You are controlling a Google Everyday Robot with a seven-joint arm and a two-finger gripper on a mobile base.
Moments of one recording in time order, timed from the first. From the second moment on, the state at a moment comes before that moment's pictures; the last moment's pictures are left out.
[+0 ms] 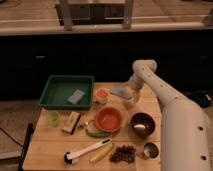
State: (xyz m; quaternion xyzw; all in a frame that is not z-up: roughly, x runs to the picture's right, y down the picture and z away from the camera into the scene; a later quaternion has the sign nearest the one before) arm 0.185 0.044 0.961 -0.27 -0.16 -0.19 0.93
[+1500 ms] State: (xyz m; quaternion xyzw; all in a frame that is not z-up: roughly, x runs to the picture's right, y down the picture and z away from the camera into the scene) arm 0.192 0.055 0.967 -0.28 -0.18 -0.19 0.92
